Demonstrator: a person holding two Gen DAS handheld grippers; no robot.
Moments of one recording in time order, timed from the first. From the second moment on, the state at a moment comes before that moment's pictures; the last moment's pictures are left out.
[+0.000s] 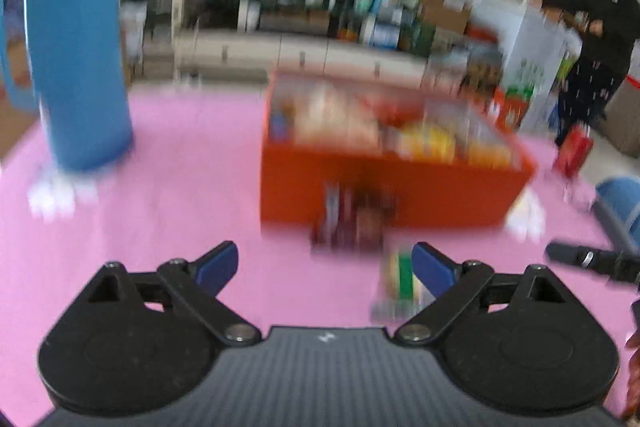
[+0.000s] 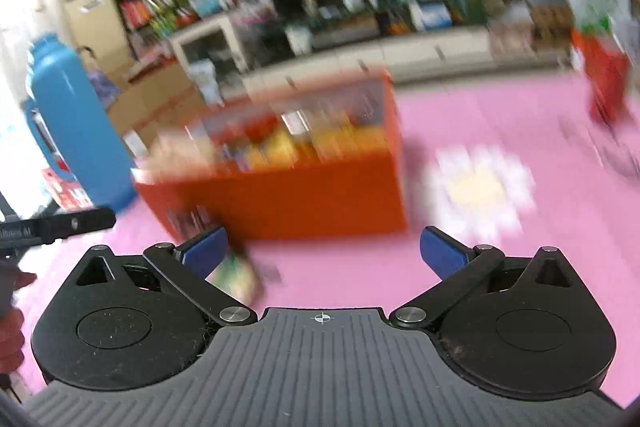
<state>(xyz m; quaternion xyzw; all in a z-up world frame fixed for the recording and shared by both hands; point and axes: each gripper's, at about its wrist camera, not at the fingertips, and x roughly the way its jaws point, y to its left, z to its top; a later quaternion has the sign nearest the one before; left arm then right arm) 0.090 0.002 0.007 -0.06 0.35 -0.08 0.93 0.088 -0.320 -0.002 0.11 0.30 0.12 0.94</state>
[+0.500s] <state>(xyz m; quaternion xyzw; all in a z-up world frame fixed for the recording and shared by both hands) 0.165 -0.099 -0.040 0.00 0.41 -0.09 0.91 0.091 -0.395 -0.027 0.22 0.34 0.09 0.91</state>
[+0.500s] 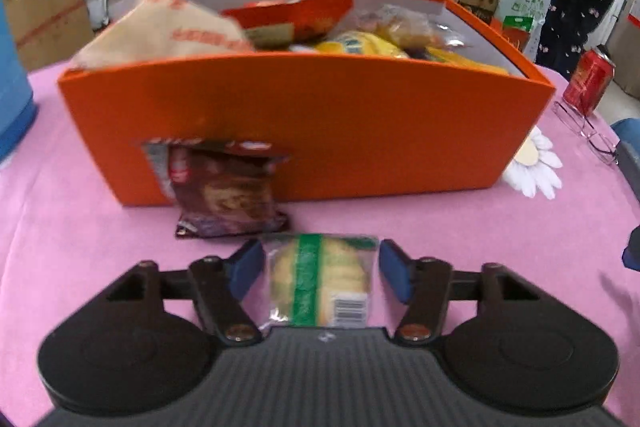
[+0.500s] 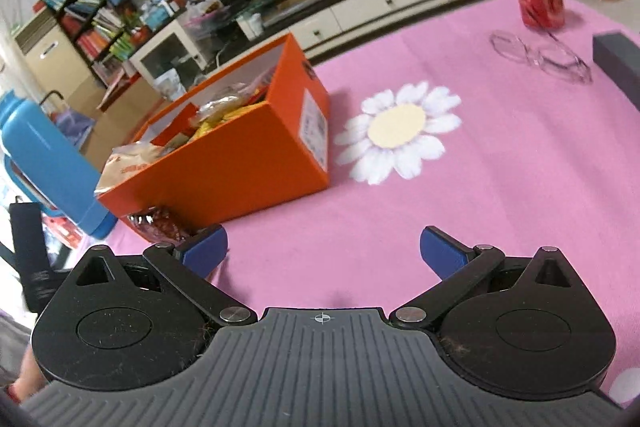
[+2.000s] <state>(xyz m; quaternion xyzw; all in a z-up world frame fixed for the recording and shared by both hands) 0.175 -0.025 -0.004 -0.15 0.40 -0.19 0.88 0.098 -0.382 -0.029 0.28 0.35 0.14 0.88</state>
